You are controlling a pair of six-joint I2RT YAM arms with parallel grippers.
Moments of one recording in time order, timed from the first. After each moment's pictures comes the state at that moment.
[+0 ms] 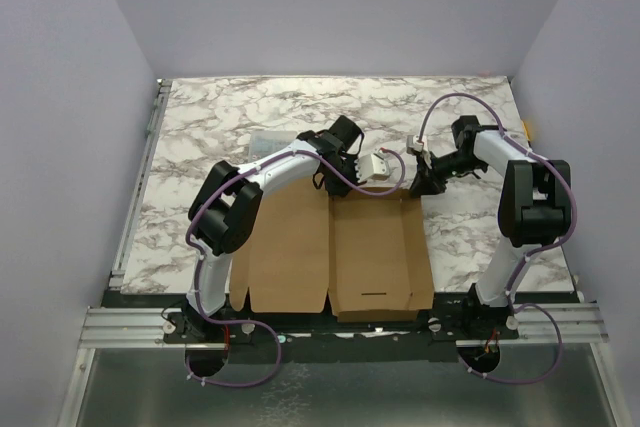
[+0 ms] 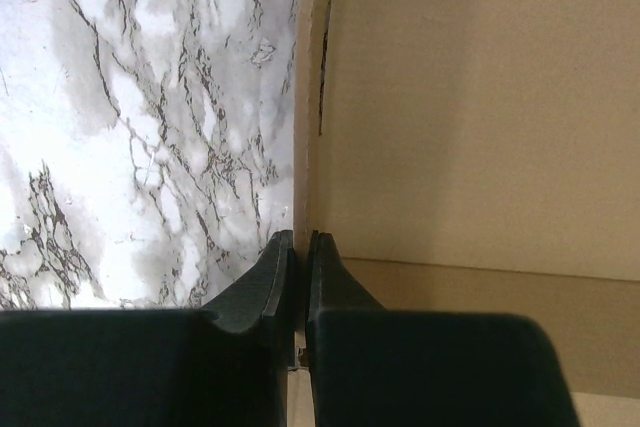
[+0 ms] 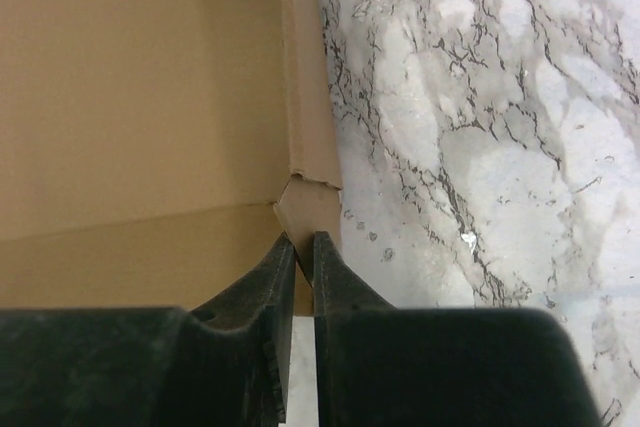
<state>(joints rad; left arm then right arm) -0.71 2.03 1.58 -0.68 0.34 0.70 0.01 1.87 1.27 -0.97 -0.90 -1.38</state>
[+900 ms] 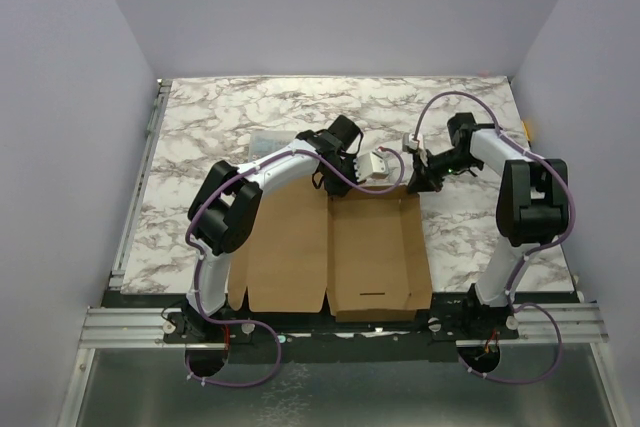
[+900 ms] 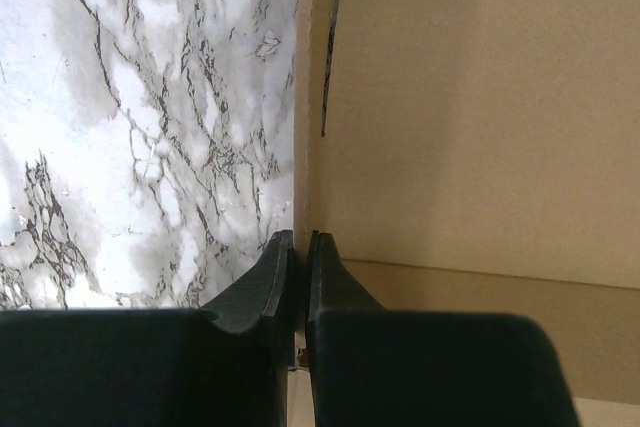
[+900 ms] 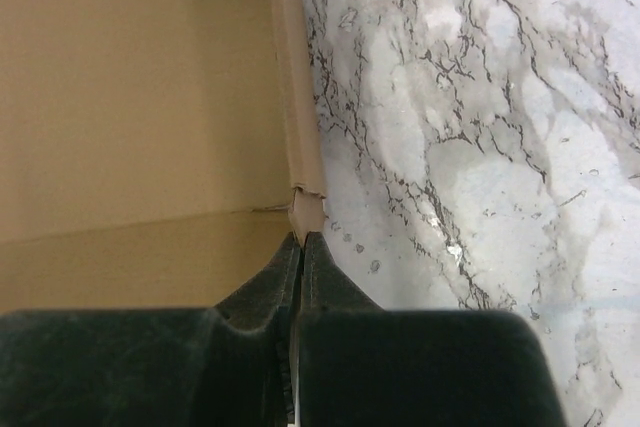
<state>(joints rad) -0.71 2.03 1.58 -0.69 0.34 0.68 0.03 1.88 1.27 -0.92 -0.90 -1.32</state>
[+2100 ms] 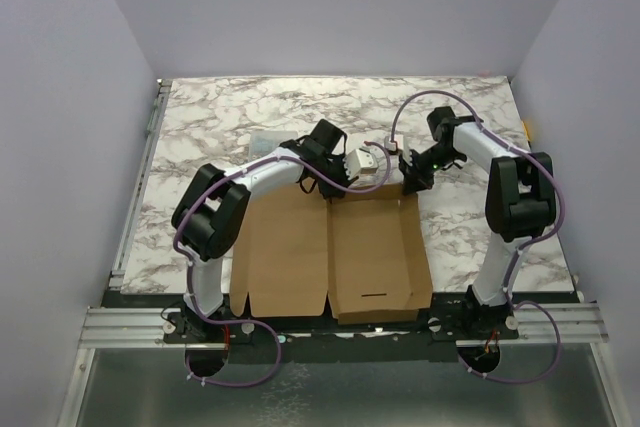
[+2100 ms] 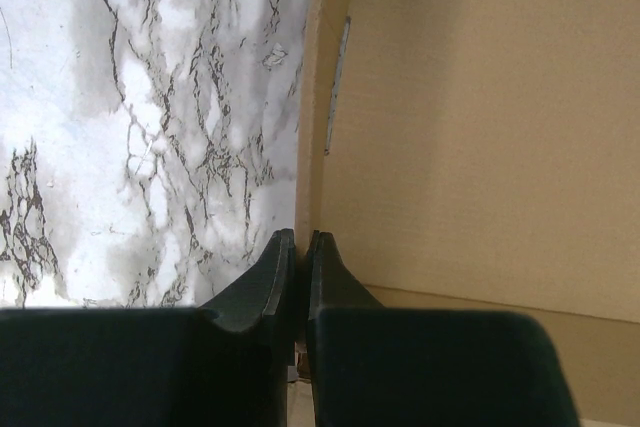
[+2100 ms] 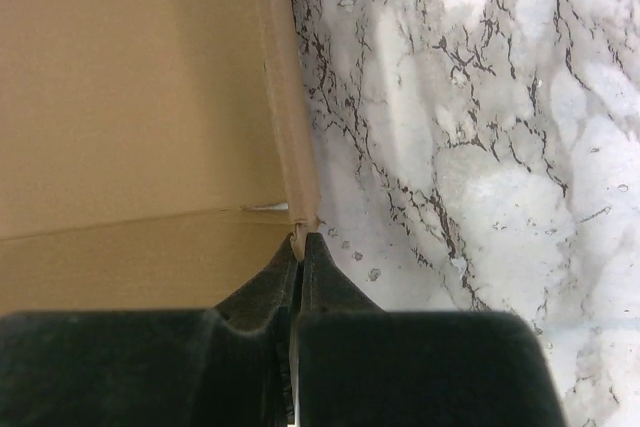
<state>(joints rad) -0.64 1.93 1.38 -0.45 0.46 0.58 0.15 1.94 1.39 -0.99 -0.69 -1.23</state>
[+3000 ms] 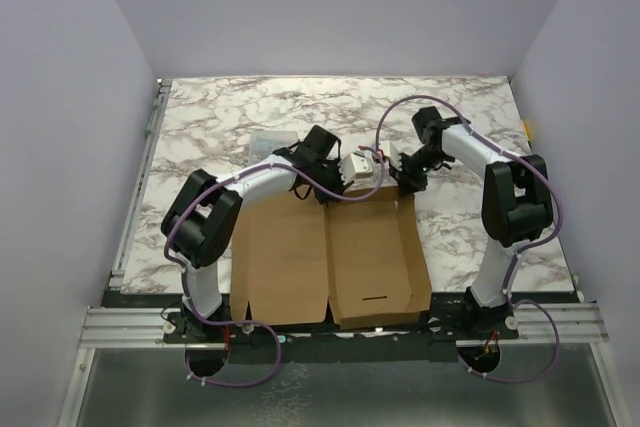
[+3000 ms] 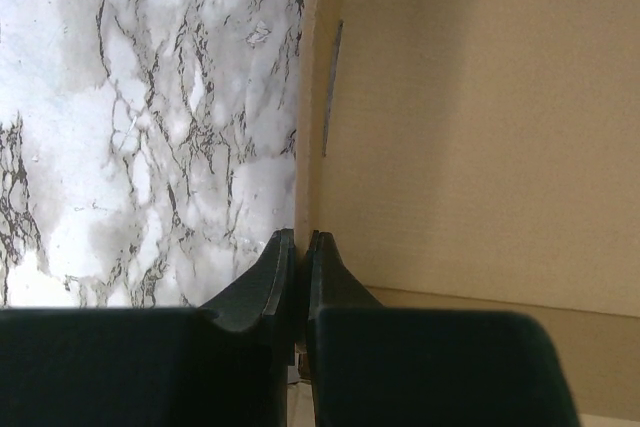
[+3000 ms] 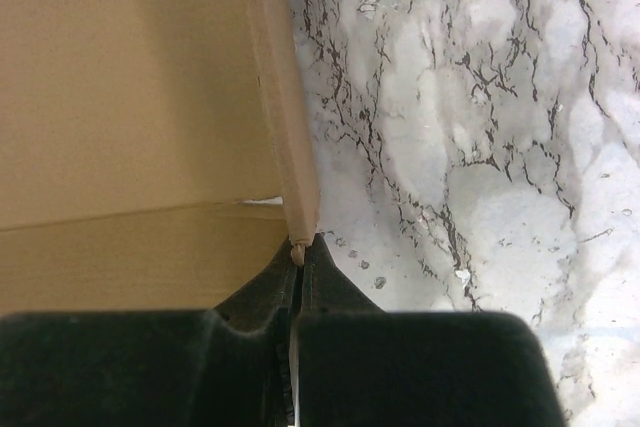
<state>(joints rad) -0.64 1.85 1.26 -0.37 0.46 0.56 0.24 1.91 1.37 -0.96 -0.55 -1.19</state>
